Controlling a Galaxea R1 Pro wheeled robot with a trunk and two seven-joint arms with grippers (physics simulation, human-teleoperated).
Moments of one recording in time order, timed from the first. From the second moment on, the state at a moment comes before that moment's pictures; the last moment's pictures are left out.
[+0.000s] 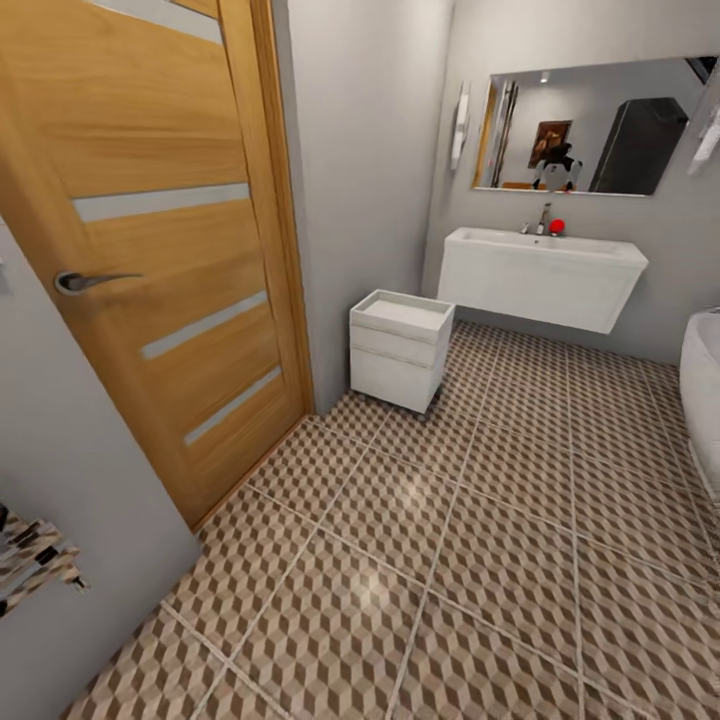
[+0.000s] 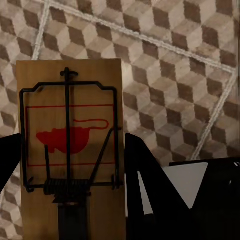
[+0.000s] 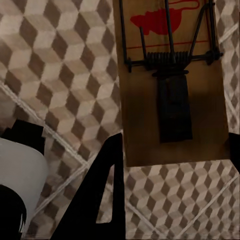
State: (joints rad) left arm -0.38 -0.05 -1.34 -0.06 1.17 -0.06 0.19; right arm -0.29 -0.03 0.52 0.00 -0.06 -0.16 -0.30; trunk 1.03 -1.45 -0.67
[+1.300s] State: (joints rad) left arm -0.38 -0.05 -1.34 -0.06 1.17 -0.06 0.19; right arm -0.29 -0.04 0.52 -0.01 -0.13 -0.17 -0.23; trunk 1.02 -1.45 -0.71
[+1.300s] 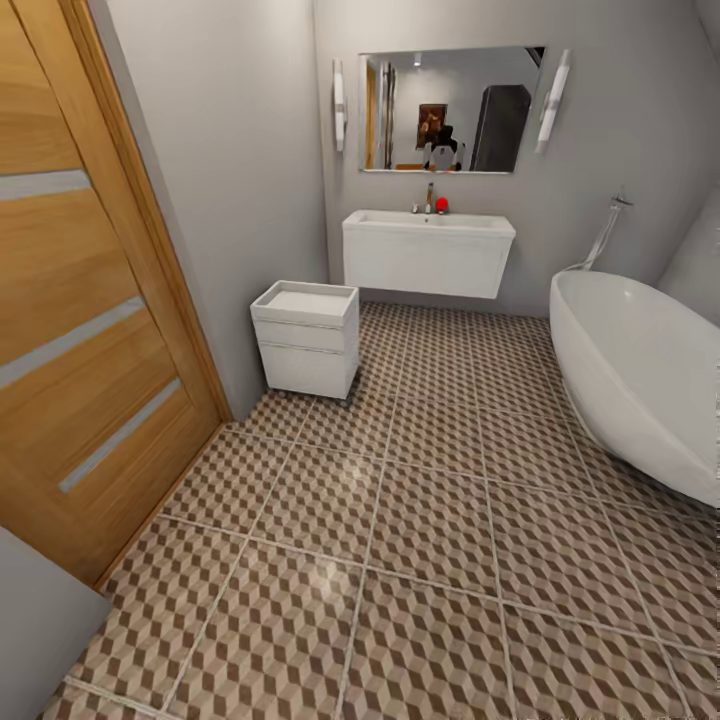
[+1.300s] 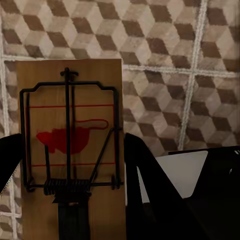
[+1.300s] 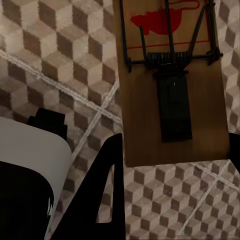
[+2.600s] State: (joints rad) left arm -0.38 -0.05 -1.34 -0.06 1.17 -0.06 0.19; right arm -0.29 -0.03 0.52 -0.01 -0.12 -0.16 -0.23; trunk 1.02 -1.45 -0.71
